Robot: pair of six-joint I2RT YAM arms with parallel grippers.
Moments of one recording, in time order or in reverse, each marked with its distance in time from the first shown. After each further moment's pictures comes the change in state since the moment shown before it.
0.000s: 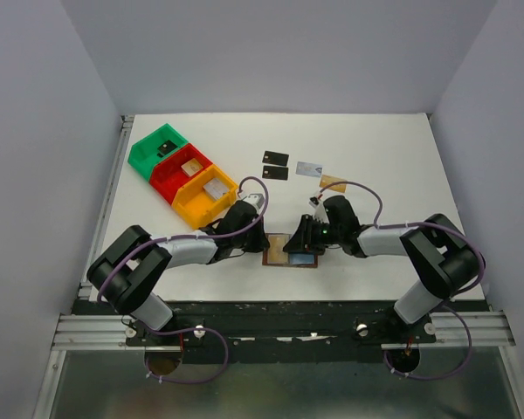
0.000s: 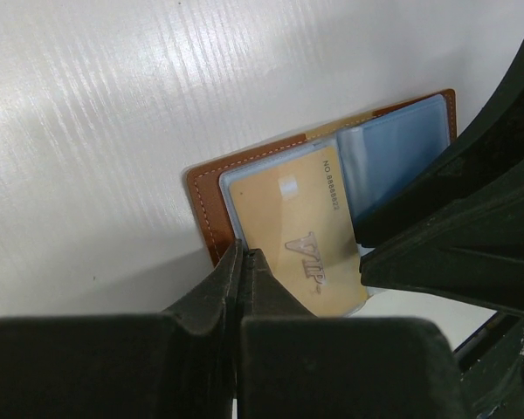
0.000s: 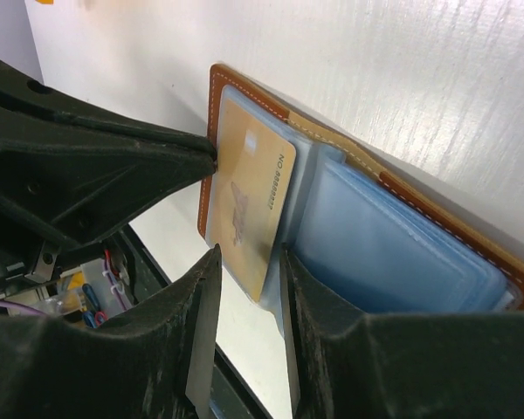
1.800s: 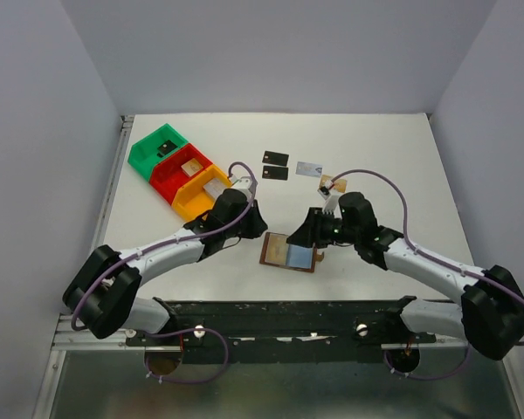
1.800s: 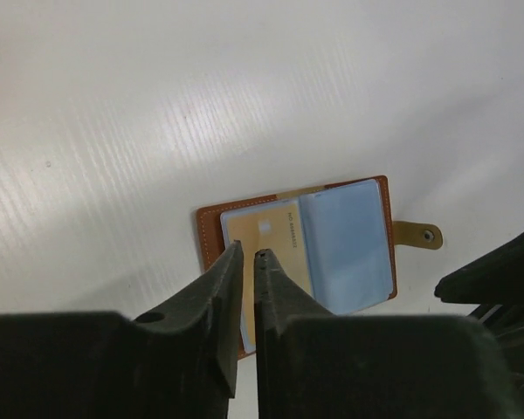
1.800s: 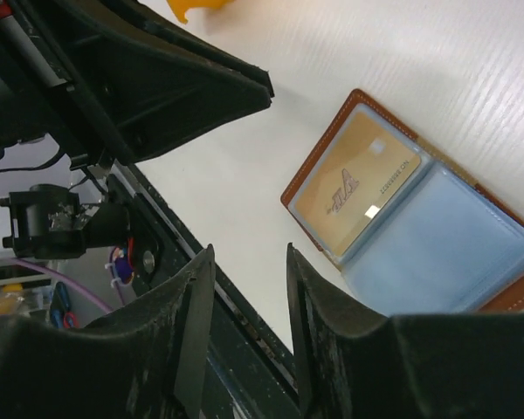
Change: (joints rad) left arm 0.033 -0.211 0.069 -0.121 -0.059 0.050; right arm 0.061 -0.470 0.031 -0.276 0.144 -0.124
